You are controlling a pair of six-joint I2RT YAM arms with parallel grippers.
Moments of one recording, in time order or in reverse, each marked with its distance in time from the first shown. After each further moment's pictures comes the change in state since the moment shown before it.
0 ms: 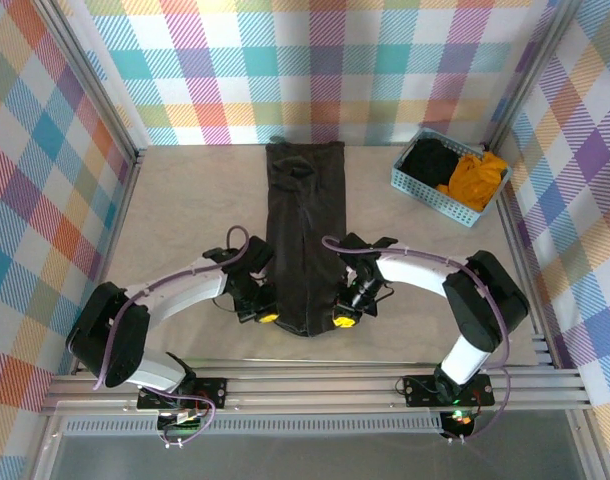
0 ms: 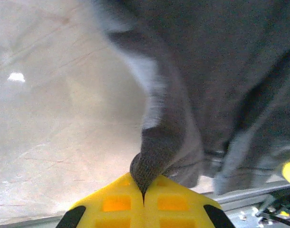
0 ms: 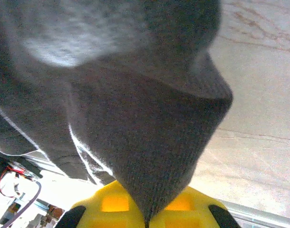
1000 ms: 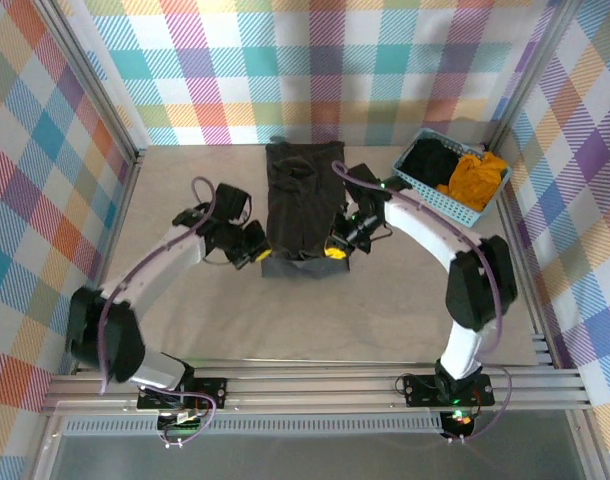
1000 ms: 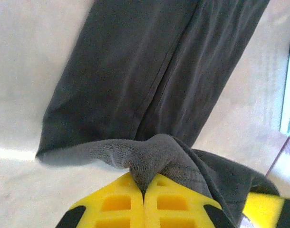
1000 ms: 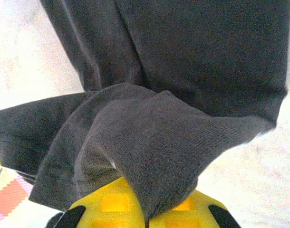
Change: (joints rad) left arm 0.281 0.182 0.435 0.066 -0.050 -0.066; right arm -0.235 0.274 0.685 -0.208 0.040 -0.078
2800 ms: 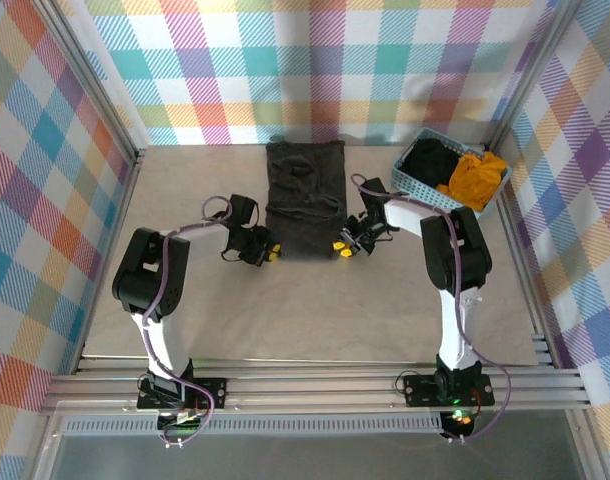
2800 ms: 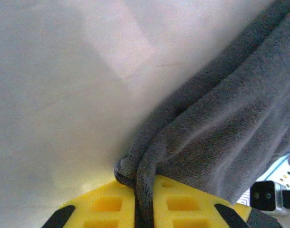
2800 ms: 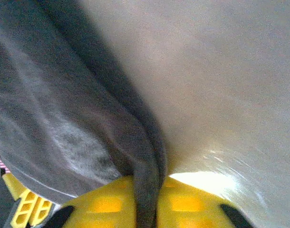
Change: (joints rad) left arm 0.033 0.251 -0.214 0.451 0.108 -0.367; right arm -0.116 0.183 -0.223 0.428 -0.087 0.195
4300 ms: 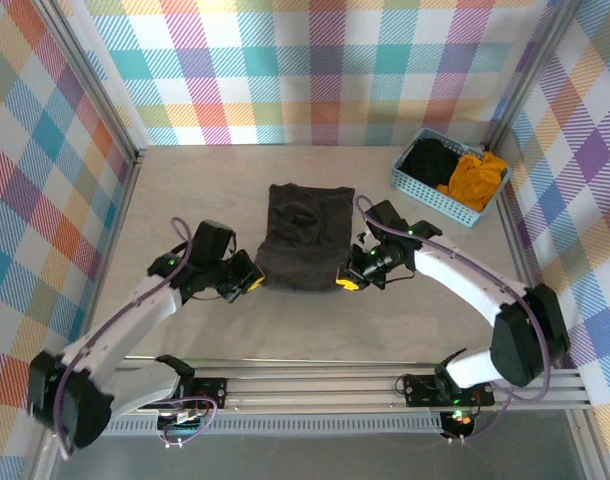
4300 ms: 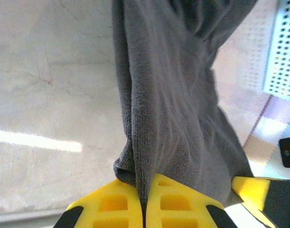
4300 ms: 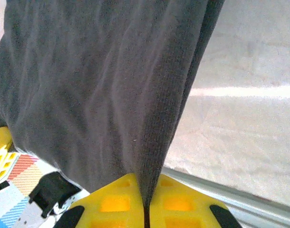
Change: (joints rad) left arm -0.156 -0.915 -0.262 -0.483 -0.100 0.174; right arm 0.222 -0.754 -0.379 -0.223 0.019 -0.033
